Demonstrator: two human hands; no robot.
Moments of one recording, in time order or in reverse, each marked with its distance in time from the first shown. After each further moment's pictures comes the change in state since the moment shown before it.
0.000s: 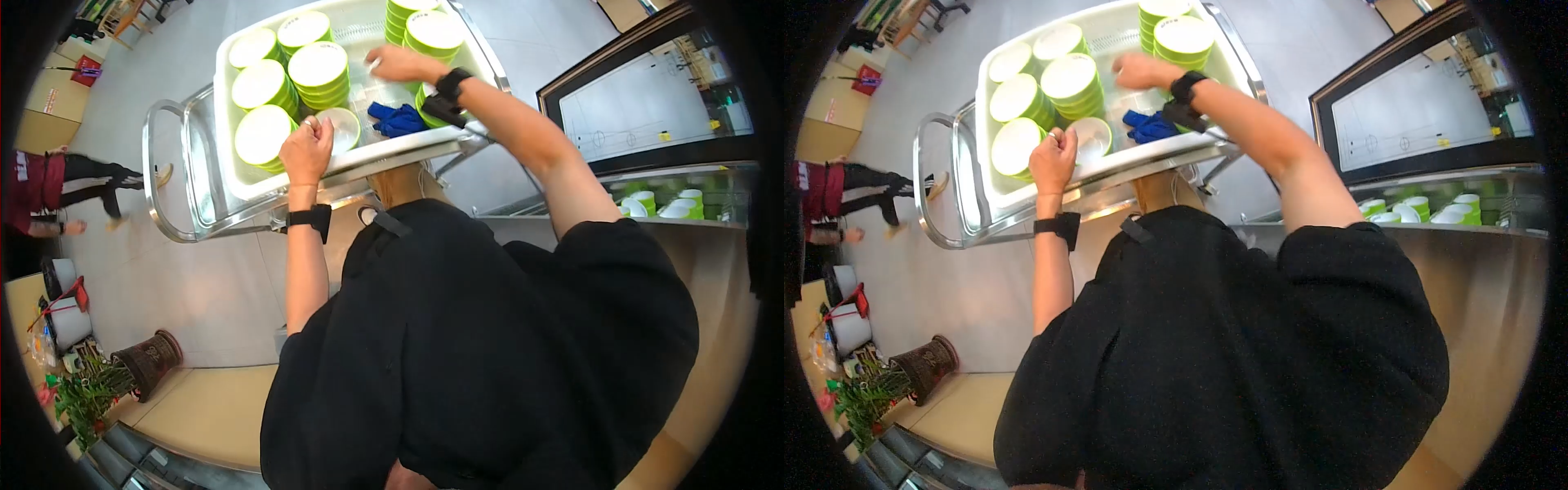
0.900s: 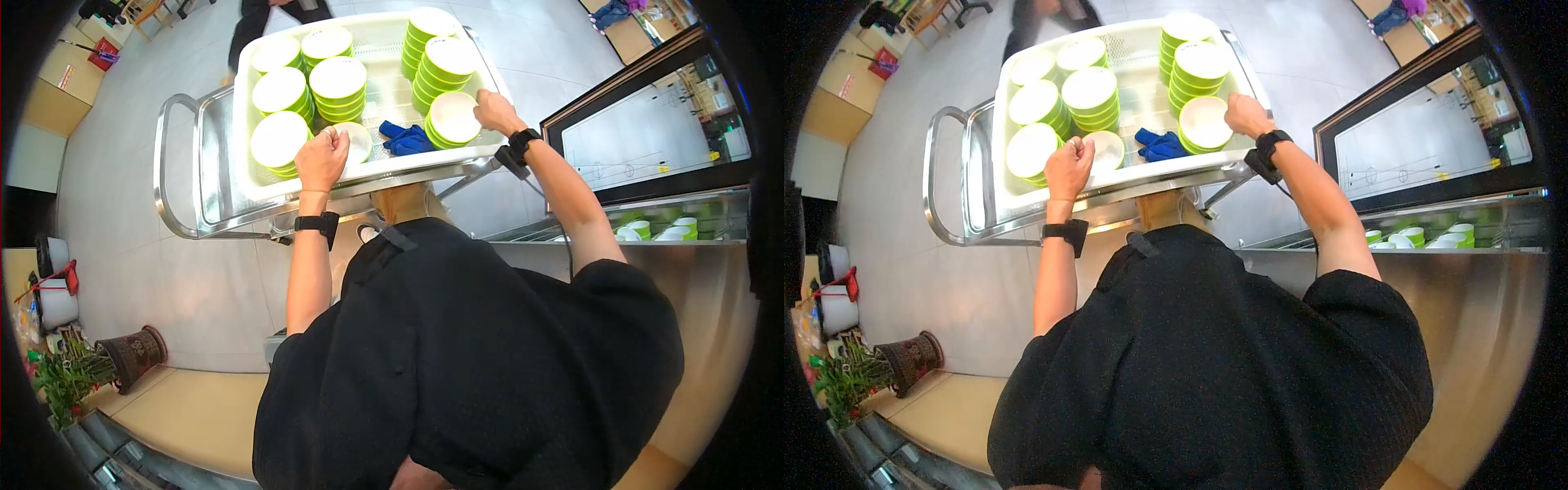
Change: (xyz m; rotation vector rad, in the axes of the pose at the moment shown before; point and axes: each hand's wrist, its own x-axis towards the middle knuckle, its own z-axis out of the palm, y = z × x) left_hand 0.000 0.004 -0.005 -0.031 -0.035 -0.023; right_hand -0.118 0.064 -0.044 -0.341 0.047 0.468
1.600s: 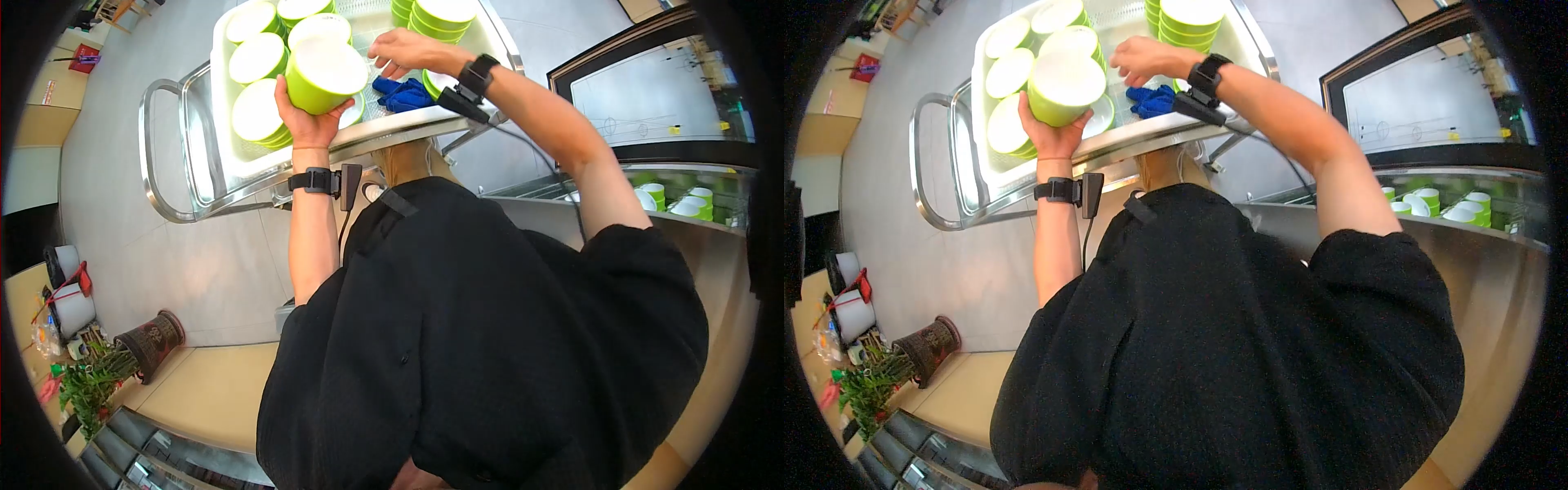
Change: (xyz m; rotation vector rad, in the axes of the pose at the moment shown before) left_hand 0.018 0.020 0.004 -1.745 -0.177 -0.627; right_hand 0.028 -0.131 -0.005 1.152 -0.547 -0.066
